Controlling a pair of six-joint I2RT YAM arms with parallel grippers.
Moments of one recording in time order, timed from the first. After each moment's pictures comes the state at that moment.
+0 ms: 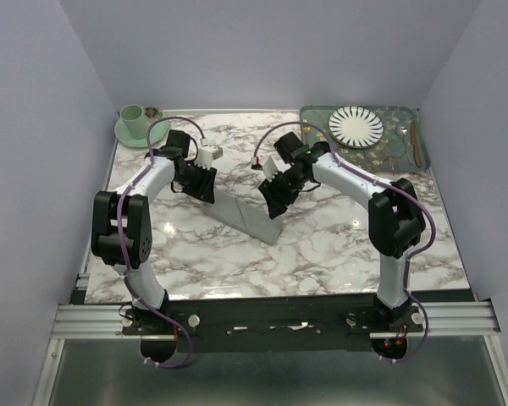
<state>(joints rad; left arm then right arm) -0.14 1.77 1.29 -0.71 0.52 0.31 0.62 1.97 1.57 -0.83 -0.48 -0.33</state>
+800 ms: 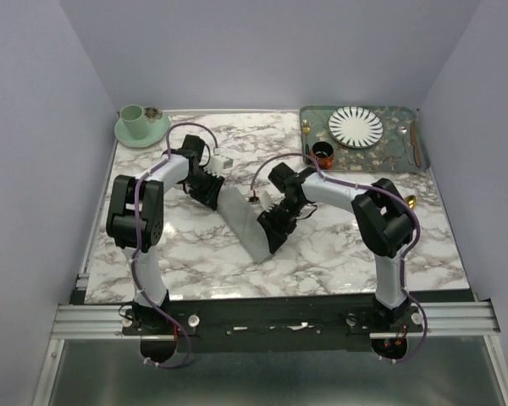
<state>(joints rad) -0.18 1.92 1.32 -0.74 0.40 0.37 0.65 2.03 1.40 -0.83 -0.64 -0.32</state>
